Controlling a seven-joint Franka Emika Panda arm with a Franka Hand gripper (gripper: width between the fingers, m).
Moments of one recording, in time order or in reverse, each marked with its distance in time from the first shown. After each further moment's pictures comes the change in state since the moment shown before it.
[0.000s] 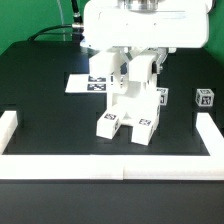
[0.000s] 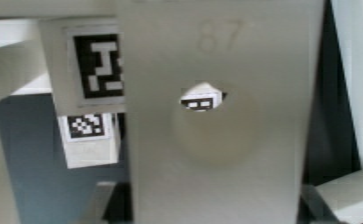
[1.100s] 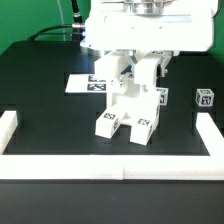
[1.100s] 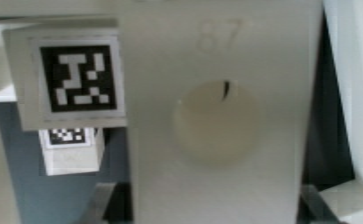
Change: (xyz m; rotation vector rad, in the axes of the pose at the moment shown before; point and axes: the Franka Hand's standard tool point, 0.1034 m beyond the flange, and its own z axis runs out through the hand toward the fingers) arm -0.003 -0.007 0.007 -0.004 0.002 -0.010
